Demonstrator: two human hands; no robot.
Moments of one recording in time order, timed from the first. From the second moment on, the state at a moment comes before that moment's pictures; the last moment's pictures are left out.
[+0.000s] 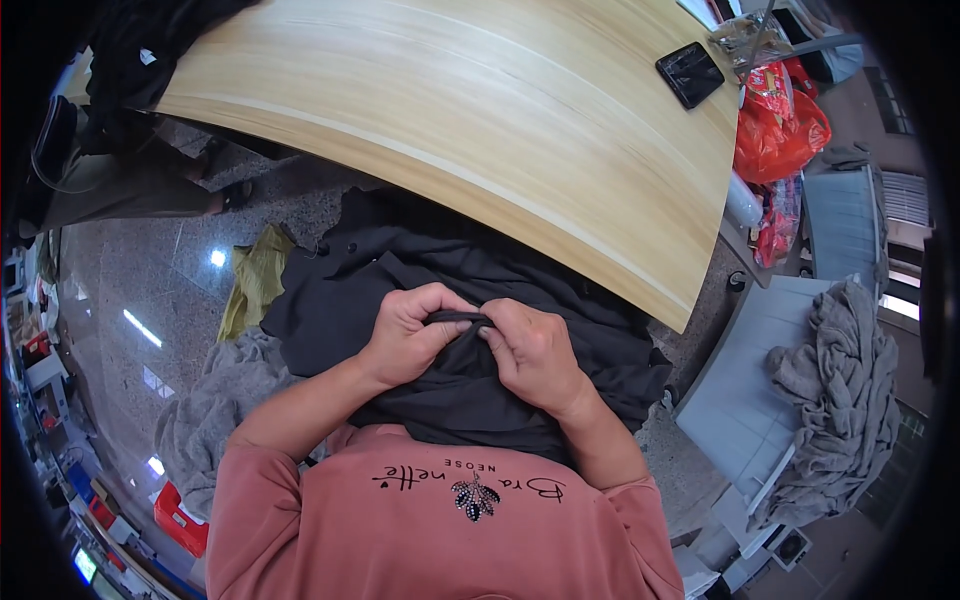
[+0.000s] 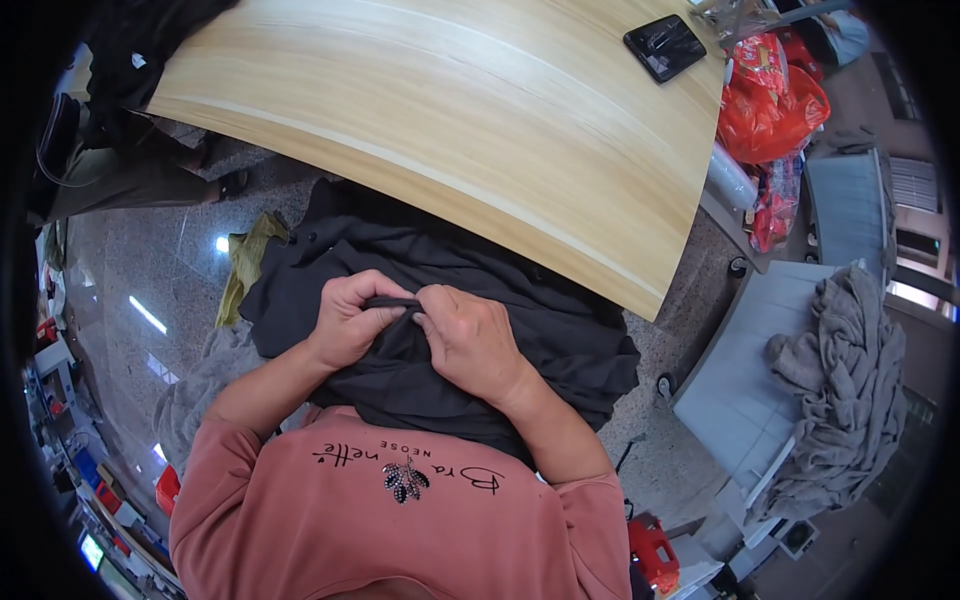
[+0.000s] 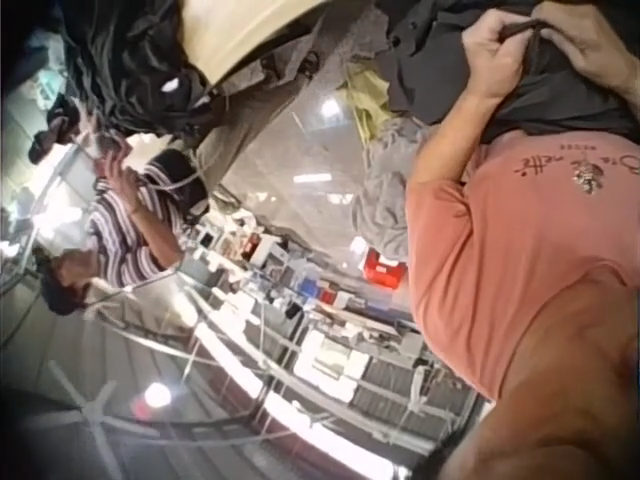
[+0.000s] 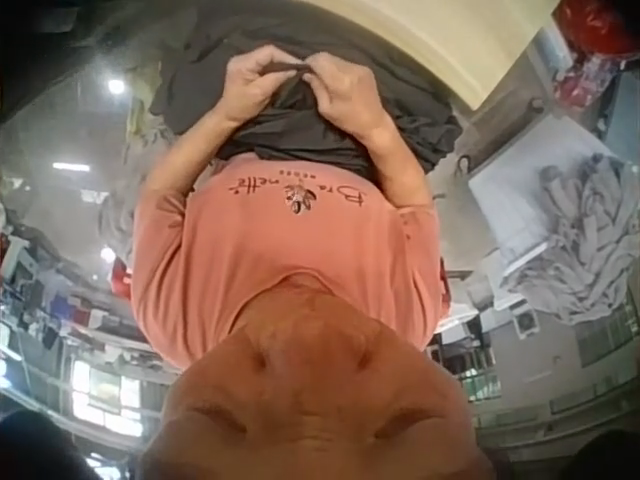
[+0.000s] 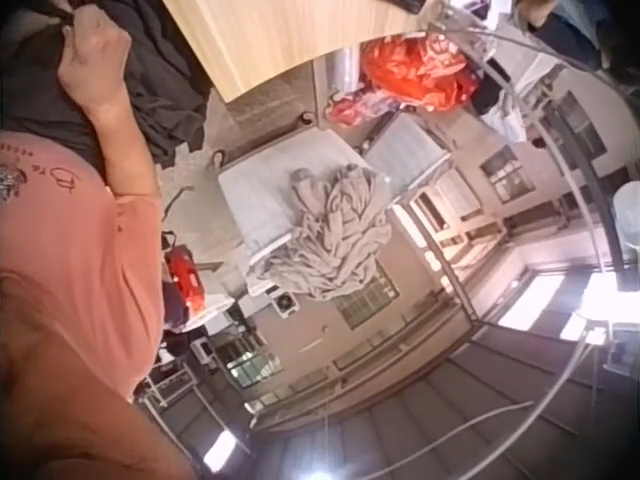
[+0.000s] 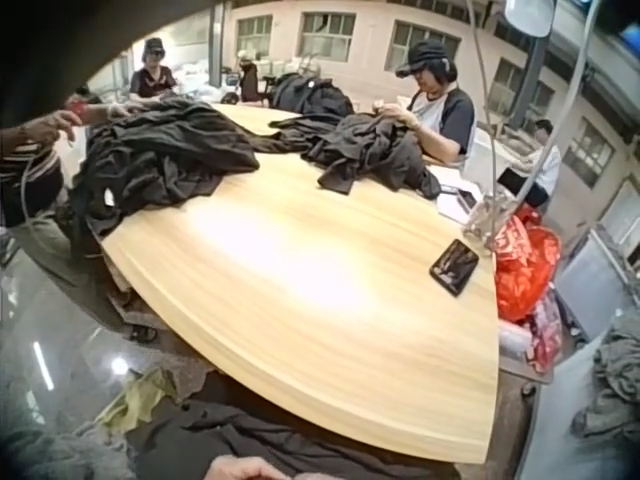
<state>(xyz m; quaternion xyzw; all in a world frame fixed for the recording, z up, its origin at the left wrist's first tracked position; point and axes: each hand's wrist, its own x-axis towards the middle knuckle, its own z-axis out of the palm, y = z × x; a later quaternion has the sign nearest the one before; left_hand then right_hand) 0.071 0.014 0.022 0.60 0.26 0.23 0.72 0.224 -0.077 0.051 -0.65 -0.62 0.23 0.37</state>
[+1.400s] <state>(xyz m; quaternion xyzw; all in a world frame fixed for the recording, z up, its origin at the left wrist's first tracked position) 0.071 -0.005 0.038 0.83 0.08 0.45 0.31 0.216 -0.088 0.050 -0.54 -0.69 0.01 0.49</state>
